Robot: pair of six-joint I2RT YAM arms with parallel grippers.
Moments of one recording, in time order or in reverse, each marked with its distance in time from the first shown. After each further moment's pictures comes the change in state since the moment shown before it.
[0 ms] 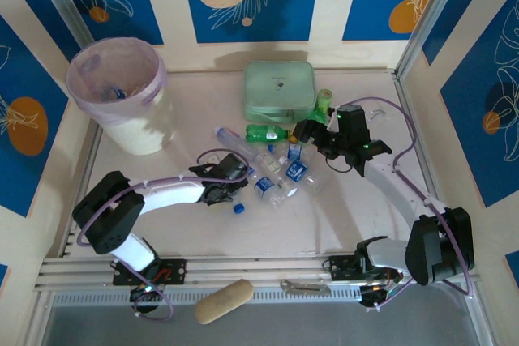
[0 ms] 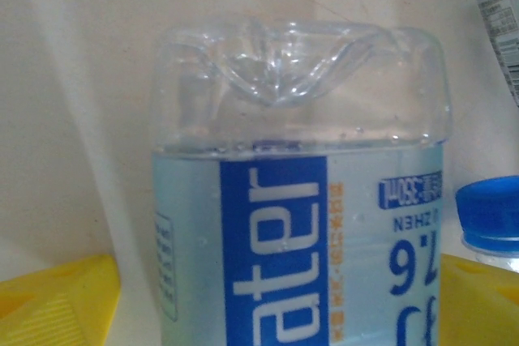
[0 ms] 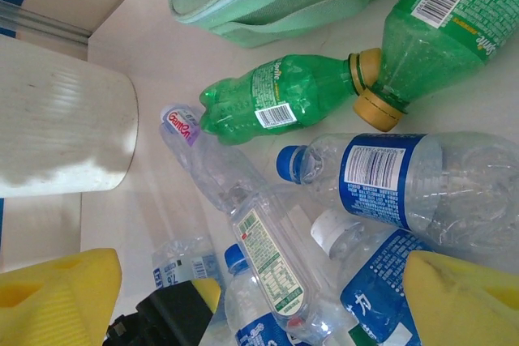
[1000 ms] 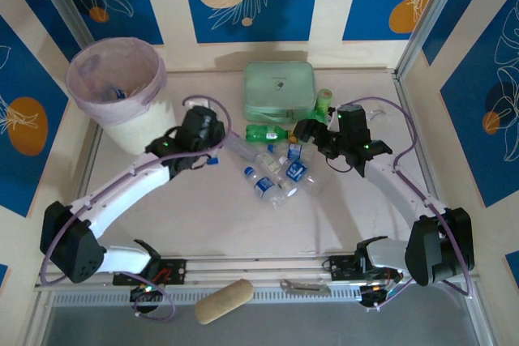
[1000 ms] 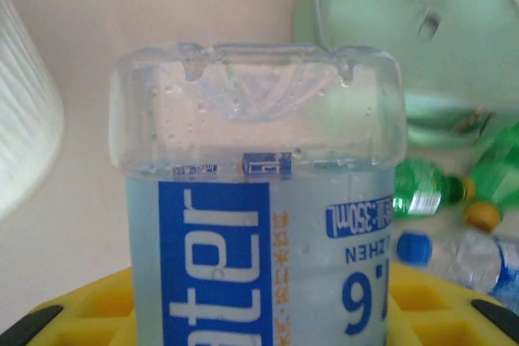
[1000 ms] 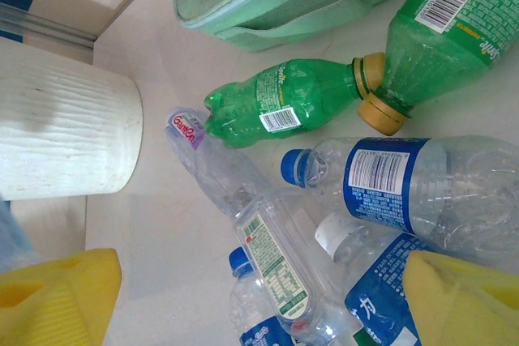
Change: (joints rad) left arm 0.229 -0.252 0.330 -0.081 -0.078 0.777; right arm -0.001 -0.001 -0.001 0.013 -0.005 0.008
